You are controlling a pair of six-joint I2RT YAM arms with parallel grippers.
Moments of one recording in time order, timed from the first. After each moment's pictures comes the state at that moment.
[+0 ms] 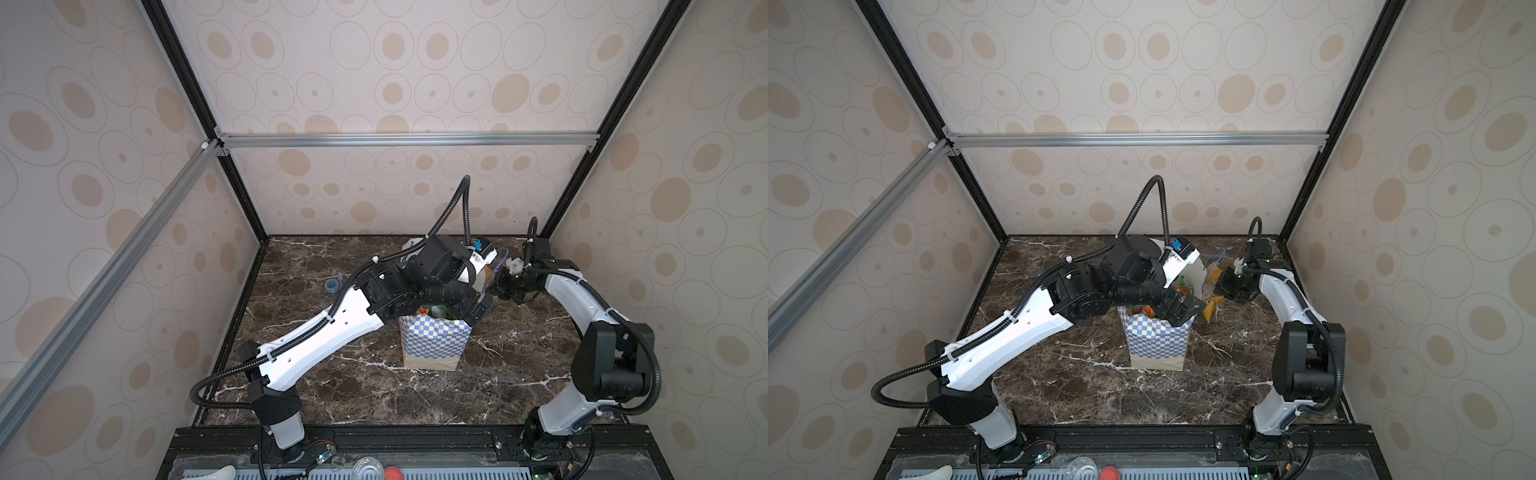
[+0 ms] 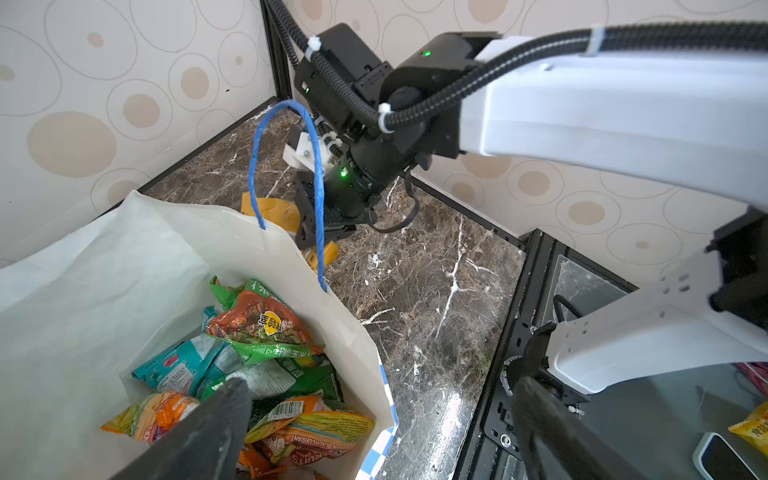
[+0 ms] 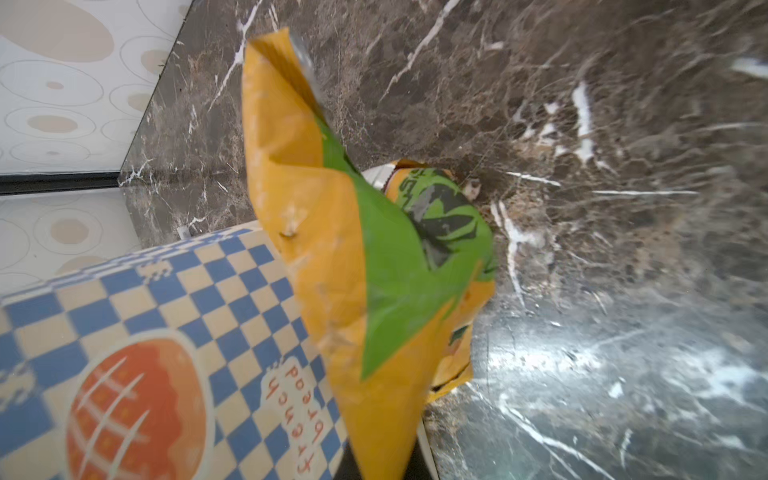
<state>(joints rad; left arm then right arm) -1.08 1.71 2.02 -0.88 0.03 -0.15 -0.04 1.68 1.29 -0.75 -0.49 0.53</state>
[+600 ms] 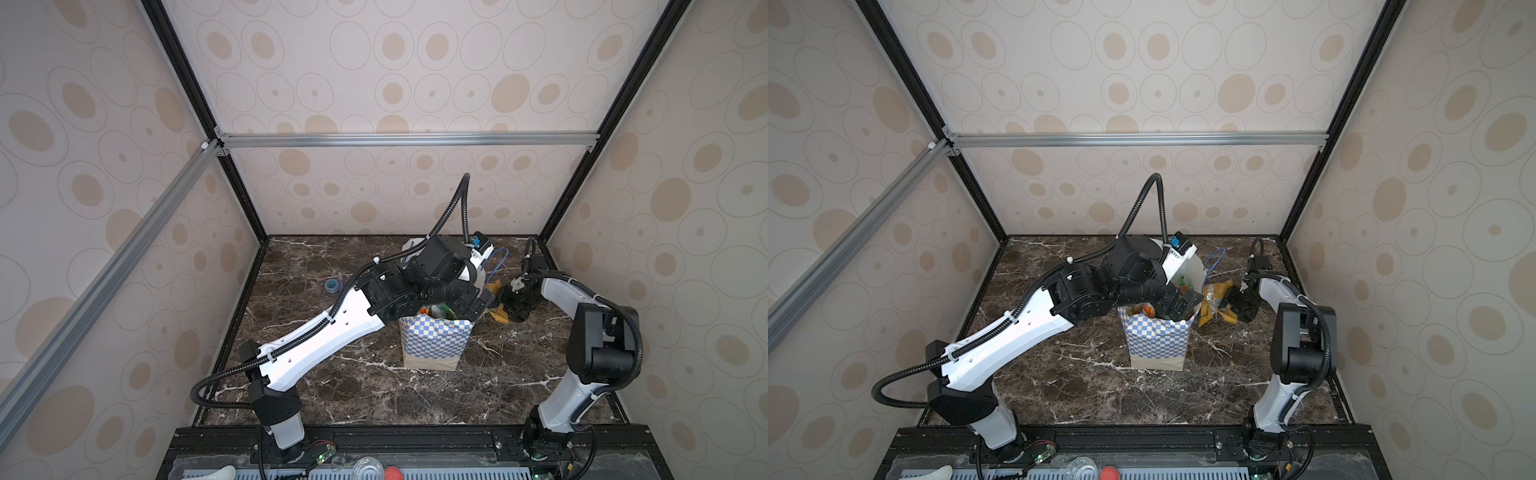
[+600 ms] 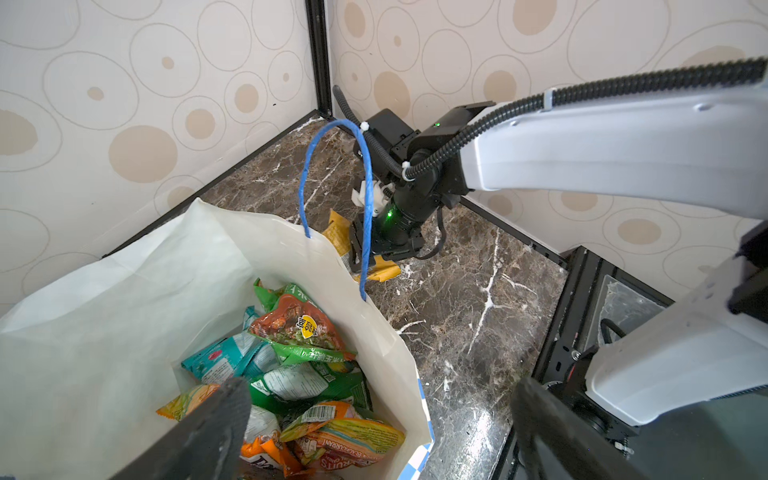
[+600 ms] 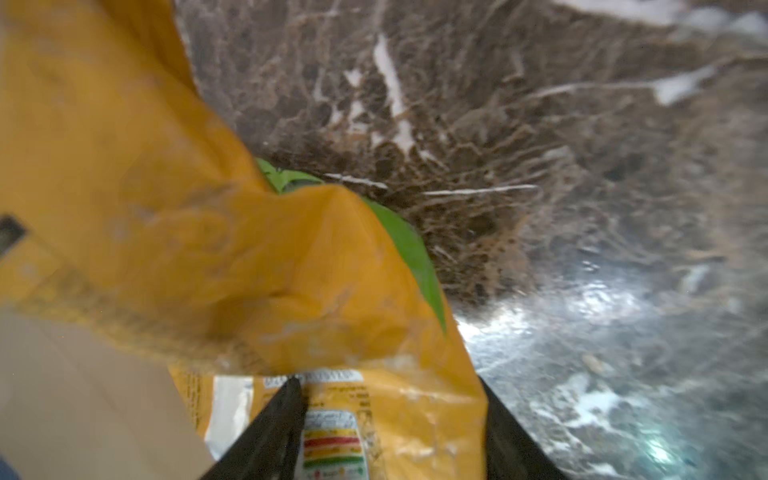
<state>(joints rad) -1.08 1.71 2.03 -0.87 -0.10 -0.14 -0.10 1.76 1.20 -0.79 -0.27 0.45</state>
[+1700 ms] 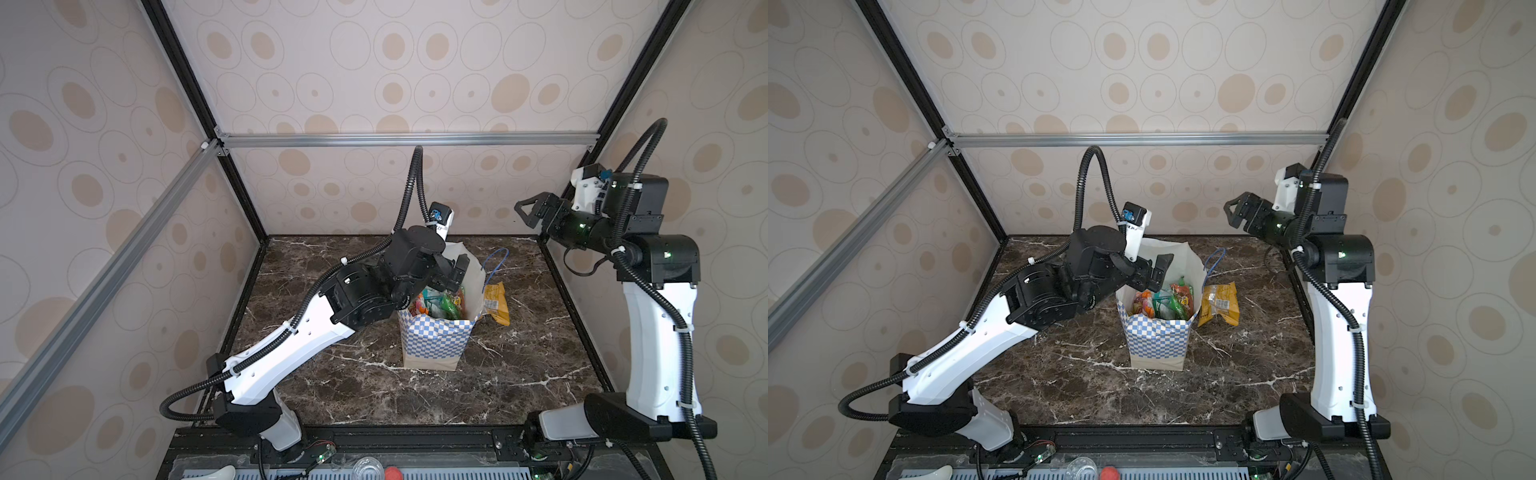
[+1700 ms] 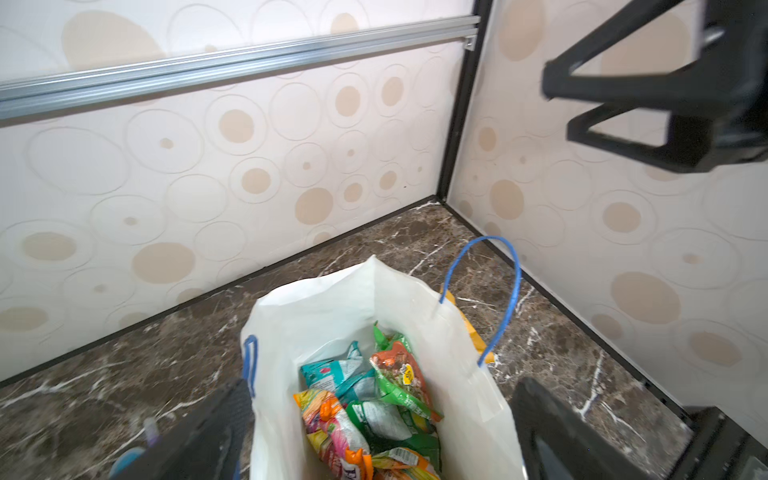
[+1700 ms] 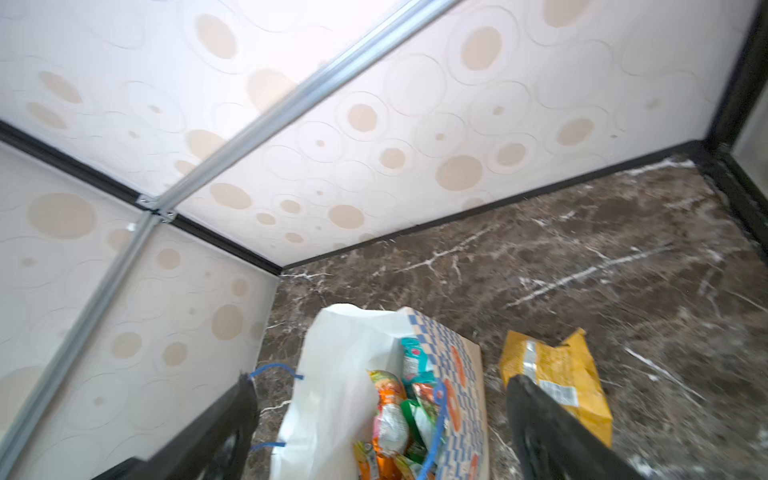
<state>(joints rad) -1.08 1.60 2.05 -0.84 -0.55 -0.25 0.08 1.45 2.19 -1.13 -0.33 0.50</state>
